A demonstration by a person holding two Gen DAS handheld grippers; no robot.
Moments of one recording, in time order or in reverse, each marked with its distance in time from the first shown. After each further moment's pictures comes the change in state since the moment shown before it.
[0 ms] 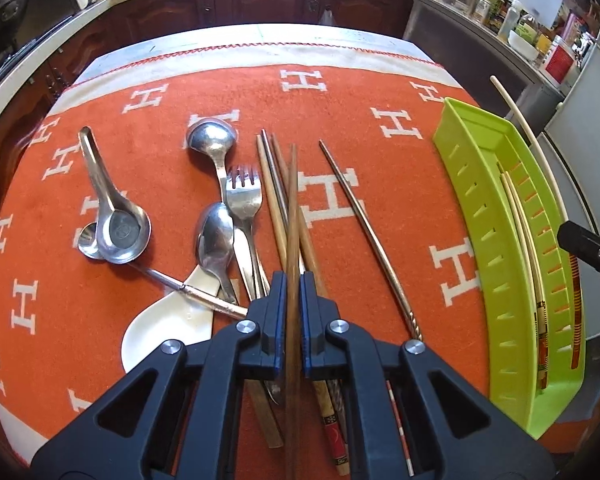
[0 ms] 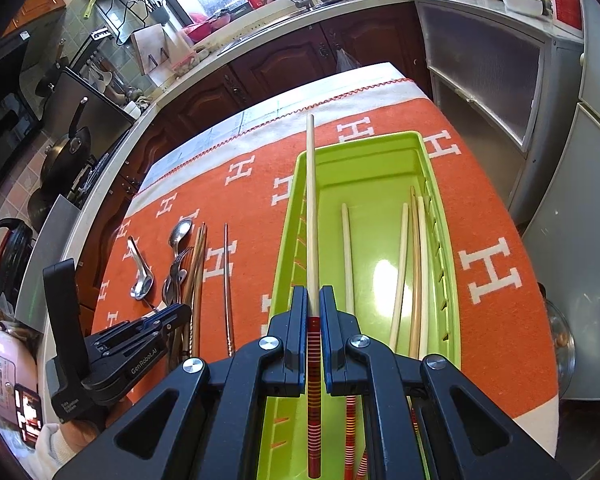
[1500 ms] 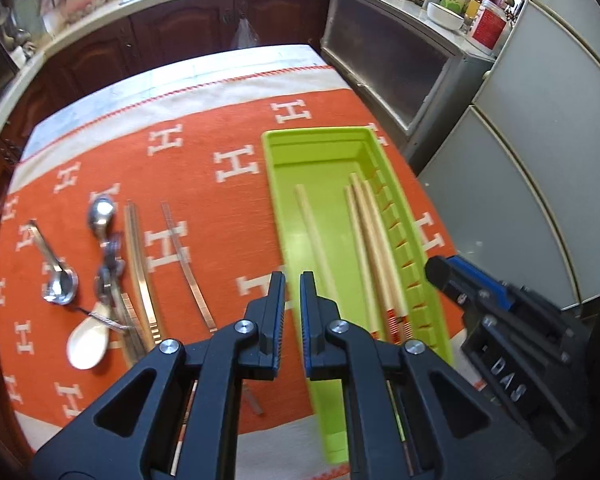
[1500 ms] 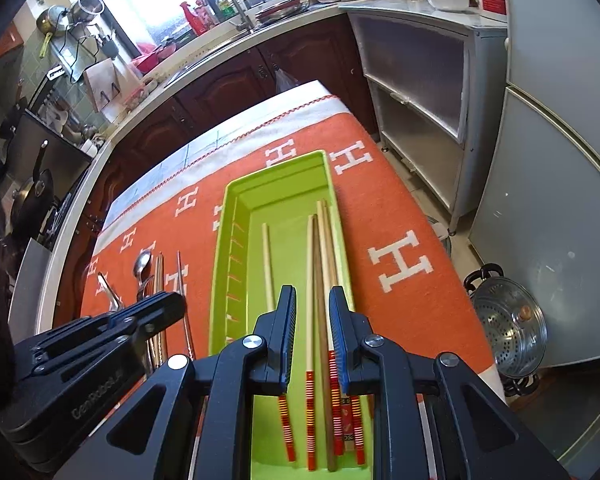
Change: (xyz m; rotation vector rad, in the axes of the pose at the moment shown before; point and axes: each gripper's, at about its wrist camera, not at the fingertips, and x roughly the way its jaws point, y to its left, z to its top) left arm -0.065 -0.143 0.035 0.166 0.038 -0.070; right arm -0.052 -0.039 -0.014 0.143 -0.064 -0.143
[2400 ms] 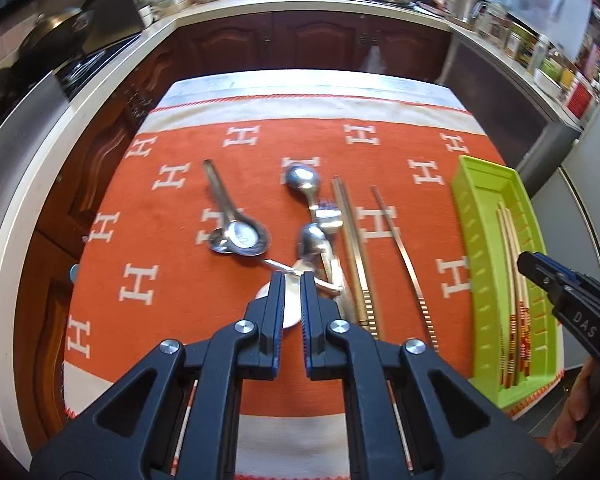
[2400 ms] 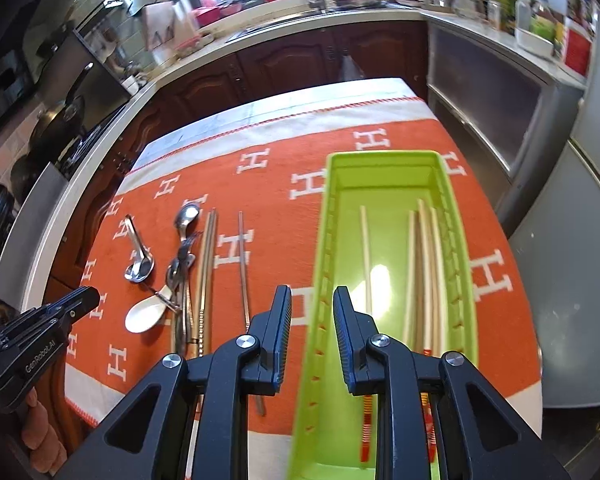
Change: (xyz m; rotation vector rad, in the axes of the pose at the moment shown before) left arm -0.063 0.166 -0.071 -0.257 -0.095 0.232; right arm 0.026 0.112 -0.014 -0.264 0.051 0.029
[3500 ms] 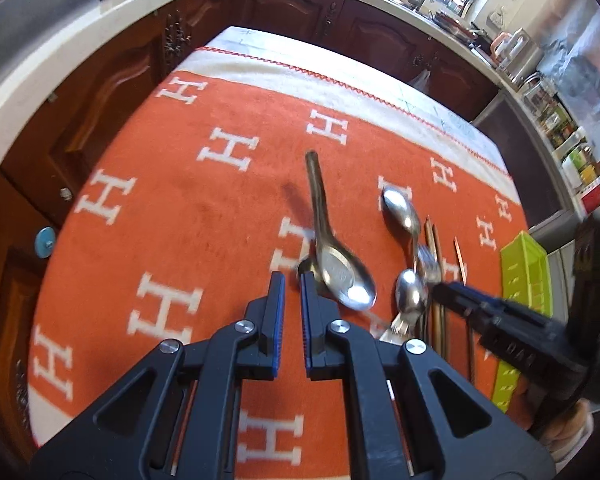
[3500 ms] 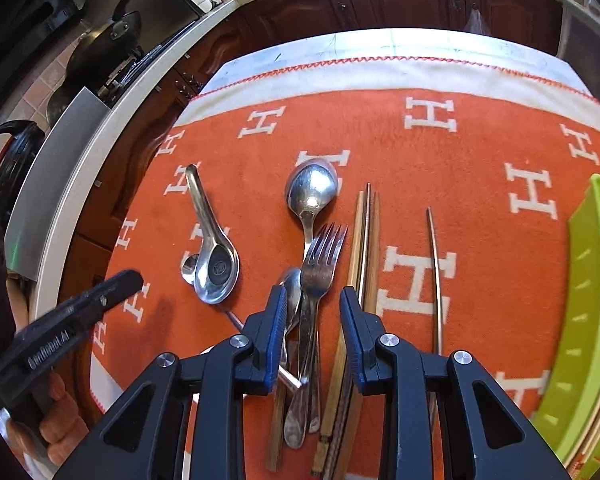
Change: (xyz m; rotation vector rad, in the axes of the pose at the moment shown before) left arm 0.092 0.133 0.026 -0.294 0.061 -0.164; right arm 0.155 0.141 0.049 -0.172 0.239 0.240
